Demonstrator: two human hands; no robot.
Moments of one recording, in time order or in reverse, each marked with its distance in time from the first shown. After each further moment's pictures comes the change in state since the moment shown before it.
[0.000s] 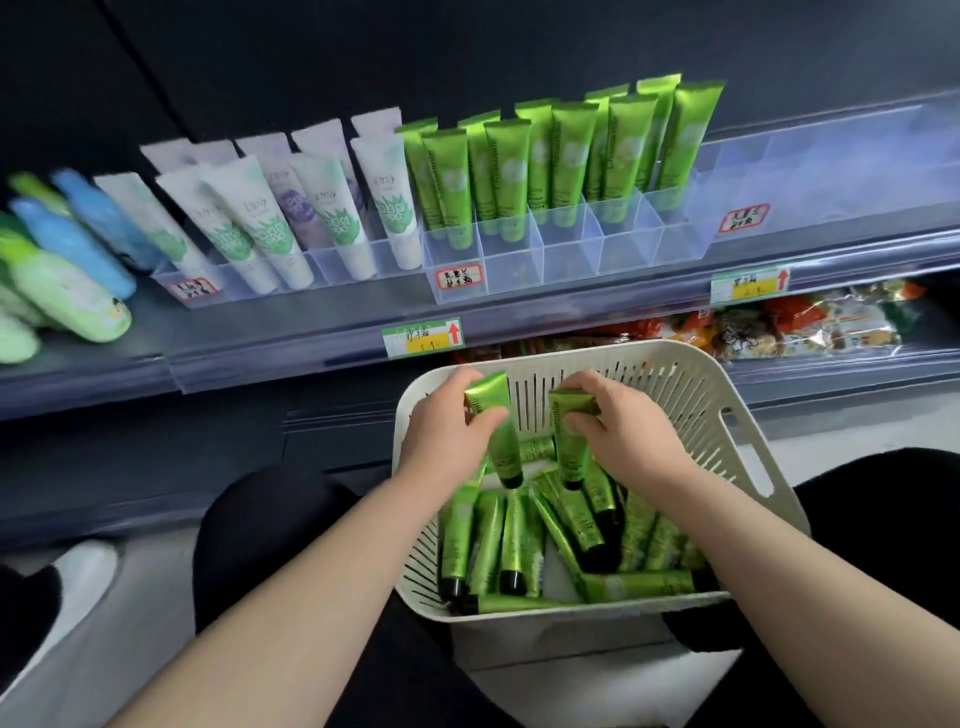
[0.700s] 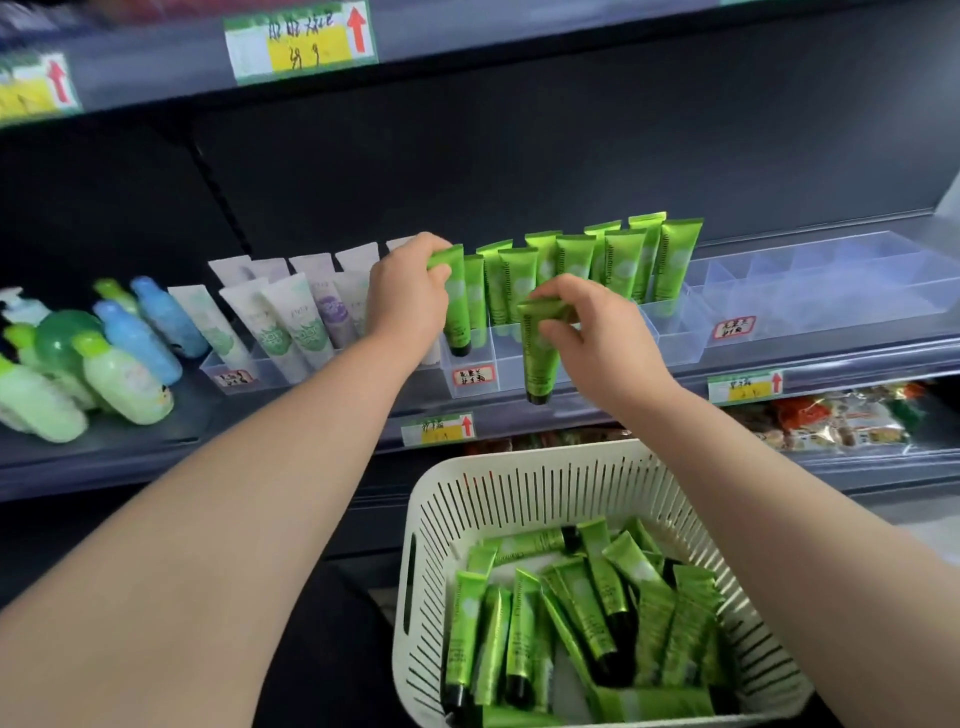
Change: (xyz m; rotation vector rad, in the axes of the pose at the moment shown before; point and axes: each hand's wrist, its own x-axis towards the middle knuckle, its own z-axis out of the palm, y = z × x) left_hand 0.133 0.093 -0.123 0.031 0.473 0.188; right_hand 0.081 -0.100 -0.105 0.132 0.325 -0.283
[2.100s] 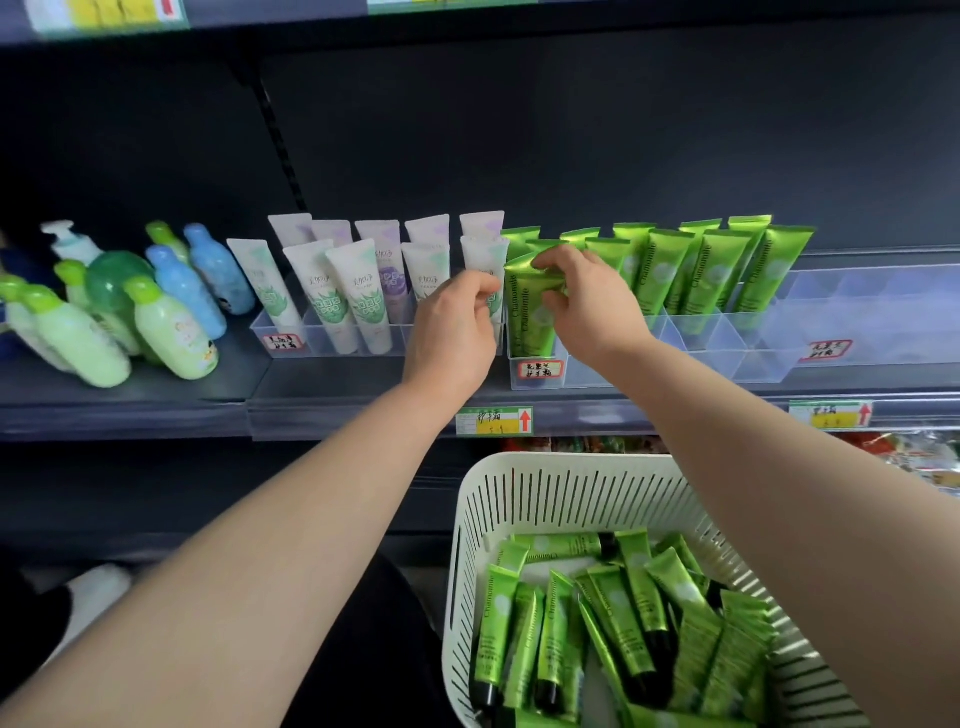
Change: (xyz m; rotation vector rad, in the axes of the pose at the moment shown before) left_hand -0.034 -0.059 -0.008 -0.048 -0.039 0.045; right_hand 0.068 -0.015 0.082 -0.195 -0.074 -0.053
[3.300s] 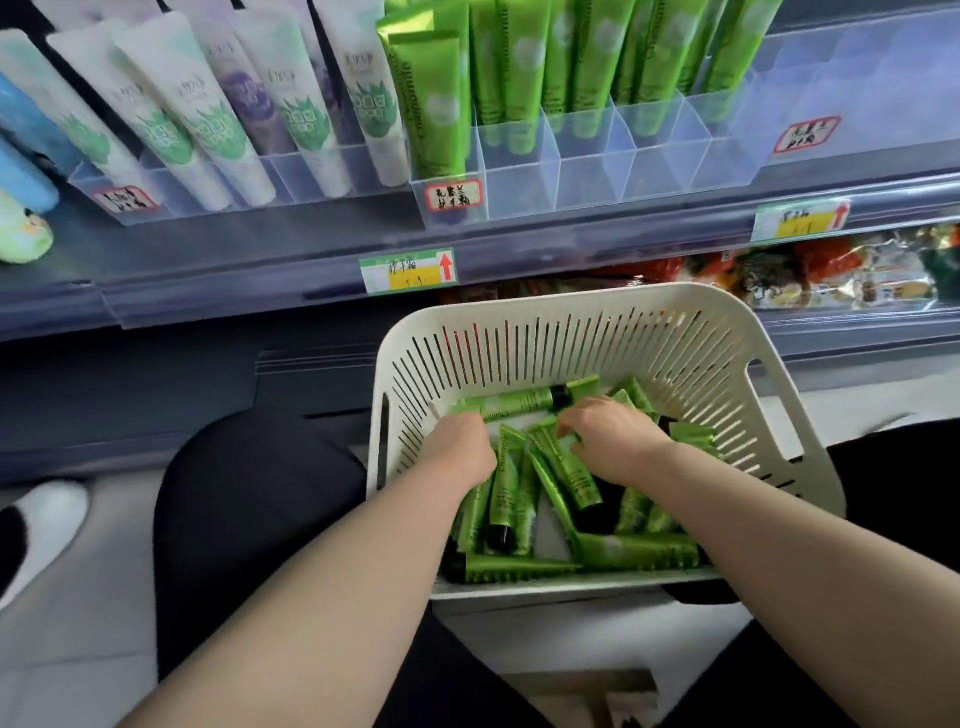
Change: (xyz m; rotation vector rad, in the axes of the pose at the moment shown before) left_hand -0.200 -0.058 0.139 0.408 -0.942 -0.427; right_hand -0.230 0.133 0.078 -0.295 -0.850 0.177
